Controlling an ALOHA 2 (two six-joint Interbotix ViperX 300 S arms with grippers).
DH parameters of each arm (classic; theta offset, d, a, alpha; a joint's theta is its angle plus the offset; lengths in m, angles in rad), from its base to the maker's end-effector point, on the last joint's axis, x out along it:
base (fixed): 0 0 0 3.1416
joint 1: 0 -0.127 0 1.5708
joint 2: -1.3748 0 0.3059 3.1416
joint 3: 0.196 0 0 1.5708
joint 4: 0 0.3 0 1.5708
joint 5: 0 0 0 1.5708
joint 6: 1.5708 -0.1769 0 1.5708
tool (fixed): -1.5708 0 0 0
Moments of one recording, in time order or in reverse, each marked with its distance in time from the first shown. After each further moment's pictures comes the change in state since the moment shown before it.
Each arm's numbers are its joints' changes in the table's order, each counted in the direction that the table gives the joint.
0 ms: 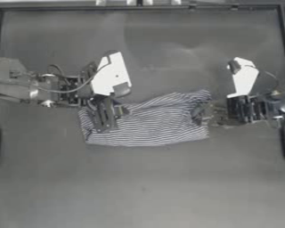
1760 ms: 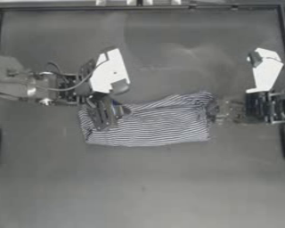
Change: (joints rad) left arm -0.008 -0.009 -0.002 0.002 -0.018 -0.002; right arm -0.132 -0.284 0.054 0.040 0.431 -0.008
